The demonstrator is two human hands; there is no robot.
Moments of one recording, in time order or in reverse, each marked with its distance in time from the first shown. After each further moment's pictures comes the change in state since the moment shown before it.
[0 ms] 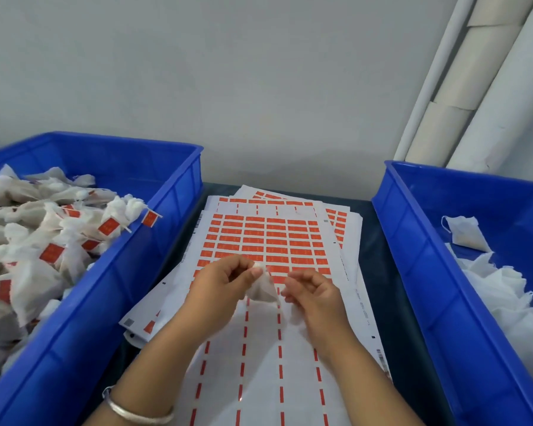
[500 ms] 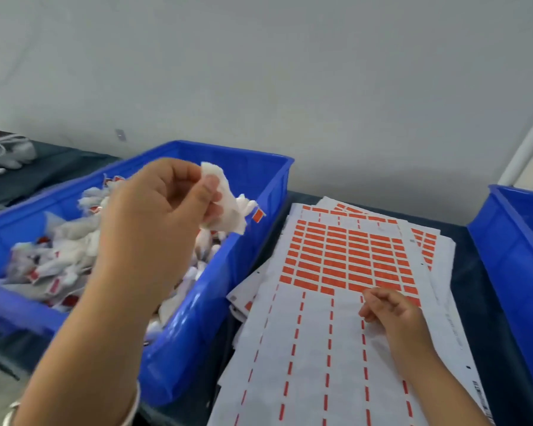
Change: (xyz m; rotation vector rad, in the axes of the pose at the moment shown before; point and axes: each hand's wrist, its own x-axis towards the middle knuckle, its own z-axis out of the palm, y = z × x) left_hand -0.100 0.060 -0.165 0.023 0.729 0.317; right_hand -0.004 0.004 0.008 -0.250 -0.032 -0.123
